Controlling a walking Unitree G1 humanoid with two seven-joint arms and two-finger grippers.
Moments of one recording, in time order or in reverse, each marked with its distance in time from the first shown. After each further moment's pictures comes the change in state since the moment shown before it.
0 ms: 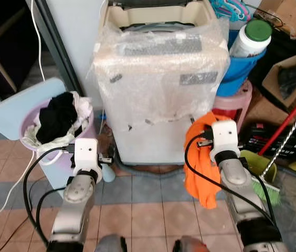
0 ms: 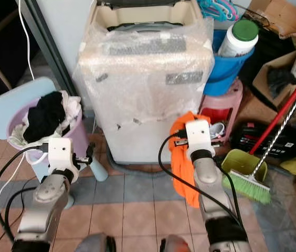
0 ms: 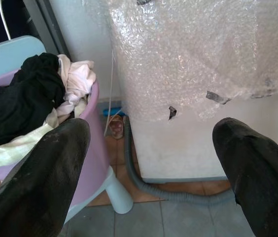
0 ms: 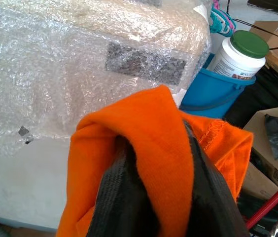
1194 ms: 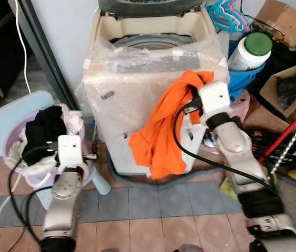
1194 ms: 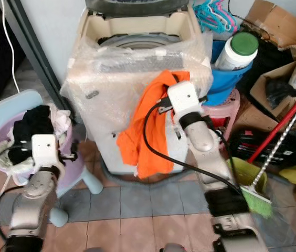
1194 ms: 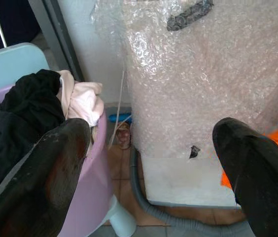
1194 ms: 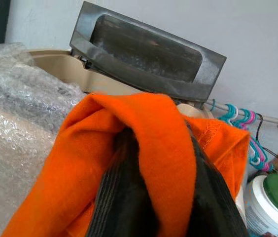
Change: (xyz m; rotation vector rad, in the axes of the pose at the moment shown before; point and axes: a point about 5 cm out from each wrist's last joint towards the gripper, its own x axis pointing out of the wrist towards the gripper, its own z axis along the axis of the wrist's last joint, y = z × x) left arm 0.006 0.003 -0.008 -0.022 0.053 0.010; right arm 0.035 -0.016 0.082 -0.111 -0.300 0.119
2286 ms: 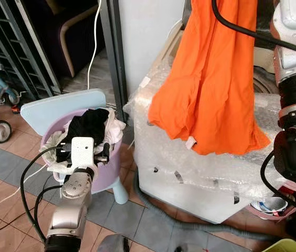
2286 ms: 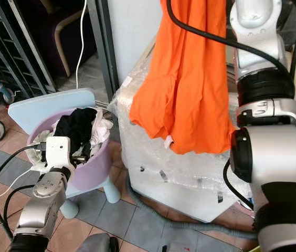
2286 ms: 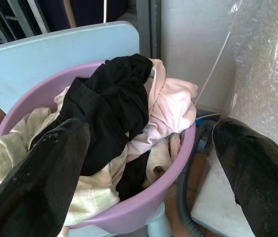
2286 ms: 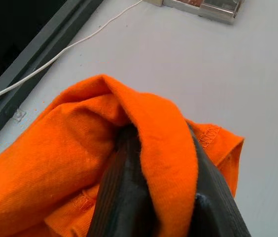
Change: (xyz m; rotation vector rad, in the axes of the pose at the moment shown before) left arm 0.001 0.005 -0.006 0.008 0.036 0.047; right arm 0.104 -0.096 0.156 -0.275 -0.384 -0.279
